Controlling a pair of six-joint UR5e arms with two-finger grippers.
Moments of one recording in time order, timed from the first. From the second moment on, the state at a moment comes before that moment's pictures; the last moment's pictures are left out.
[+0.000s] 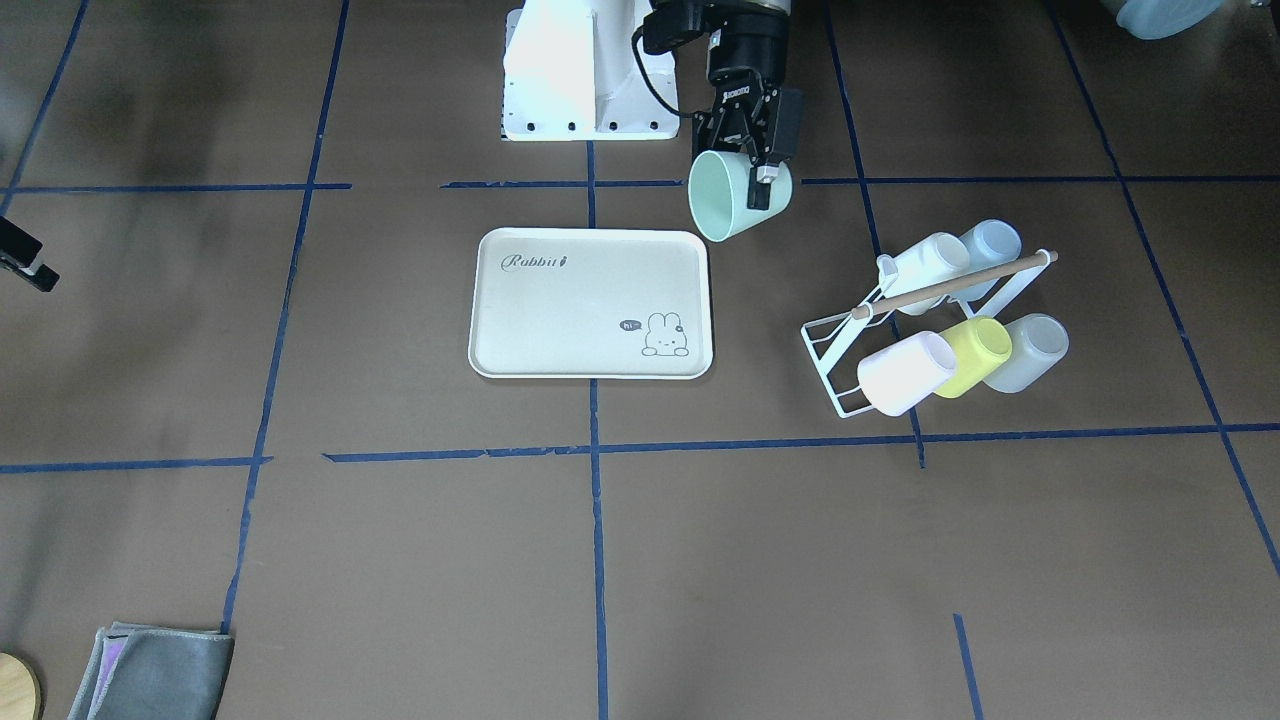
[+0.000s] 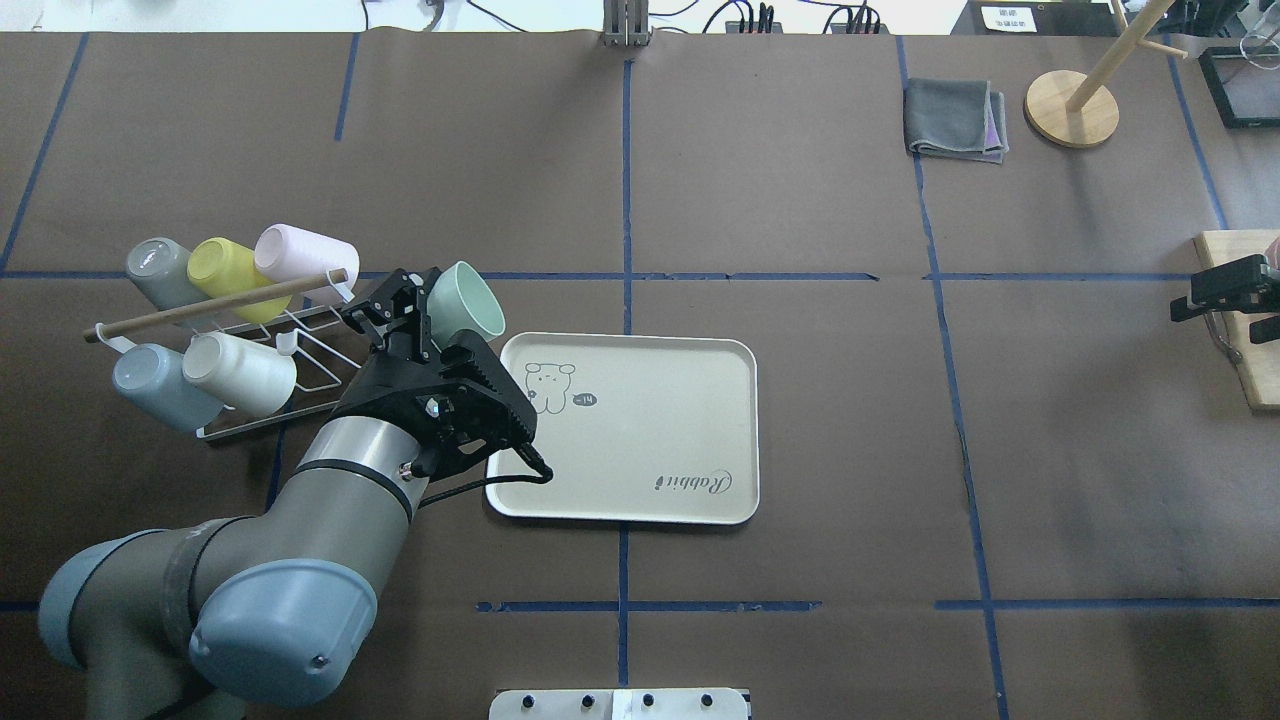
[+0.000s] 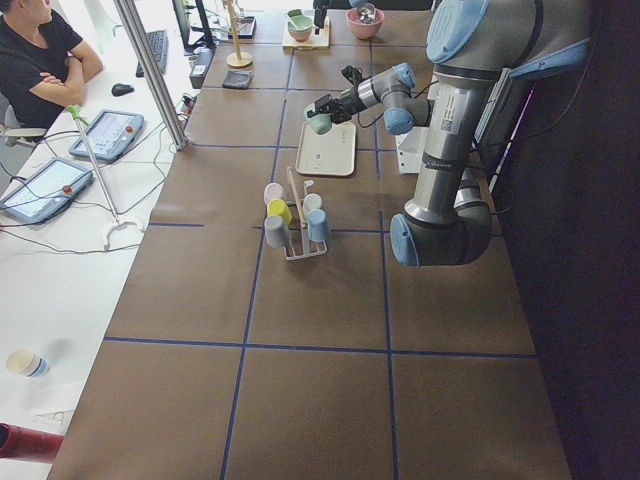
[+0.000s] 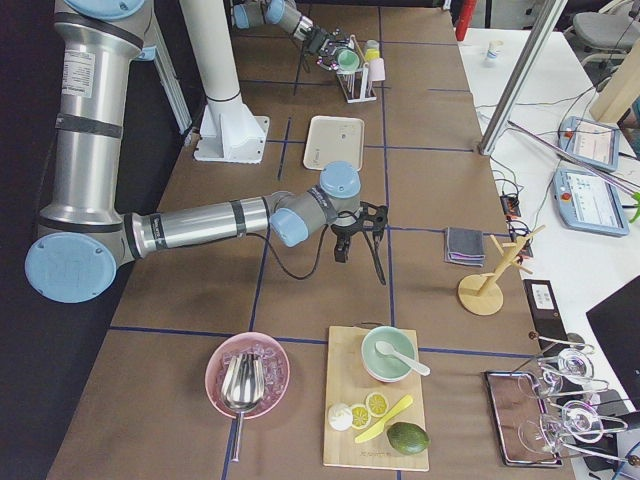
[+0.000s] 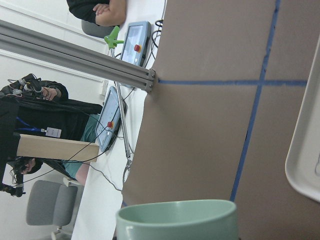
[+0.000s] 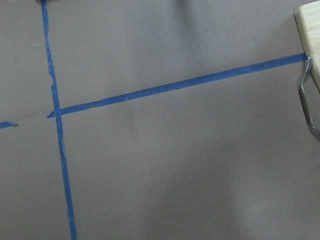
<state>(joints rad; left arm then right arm) -0.21 -1.95 -2.09 -1.82 -0.74 -0.22 1.19 -1.72 1.89 -1.14 2.34 0.88</state>
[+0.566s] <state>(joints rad) -0.20 -1.98 -1.88 -2.25 -0.74 -0.59 1.19 -1.72 1.89 -1.14 2.34 0.88</state>
